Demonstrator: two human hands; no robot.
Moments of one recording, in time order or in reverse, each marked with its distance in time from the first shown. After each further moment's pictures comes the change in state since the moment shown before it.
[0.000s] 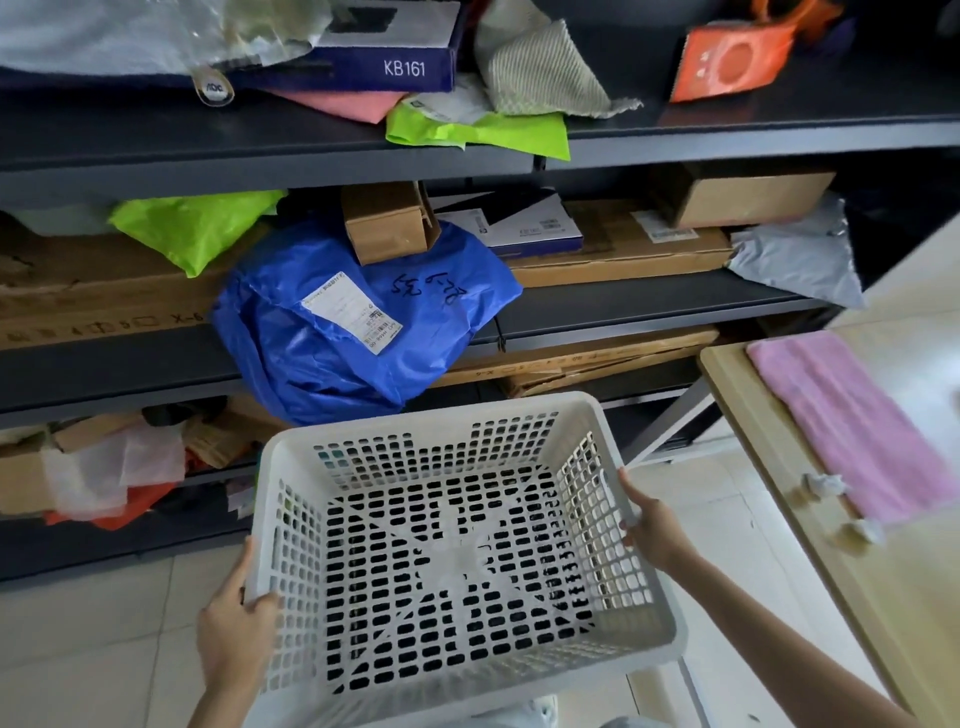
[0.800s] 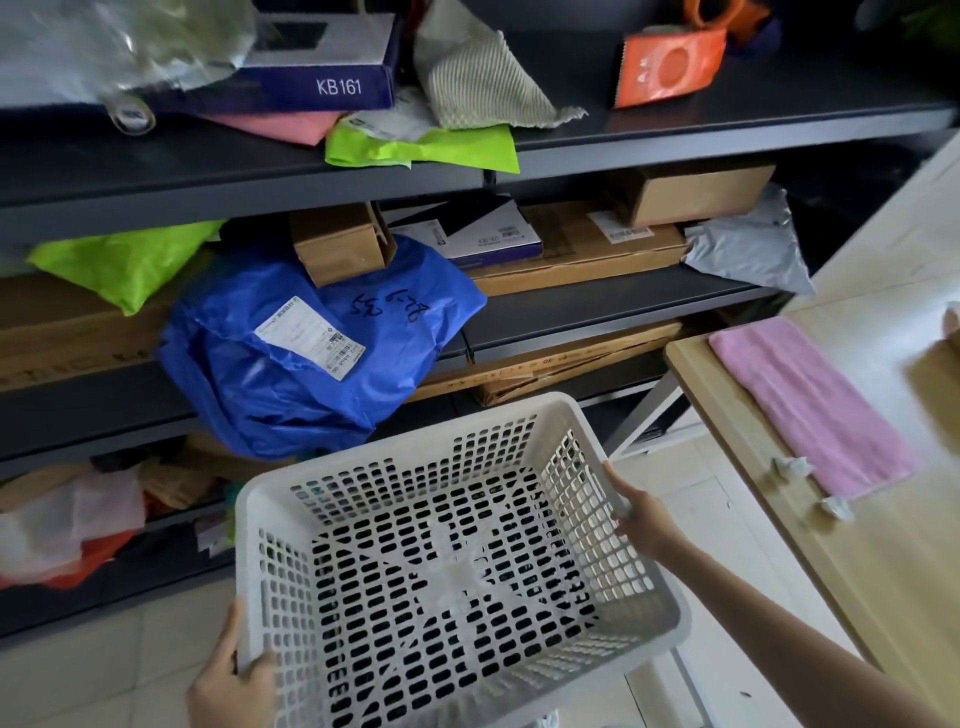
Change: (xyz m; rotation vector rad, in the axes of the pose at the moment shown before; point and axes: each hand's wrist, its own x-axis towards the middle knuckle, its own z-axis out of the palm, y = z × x) left_hand -0.011 -0.002 0.026 -0.273 0.050 -0.110; right_hand 0.013 0.006 -0.012 -0.093 0.027 0.028
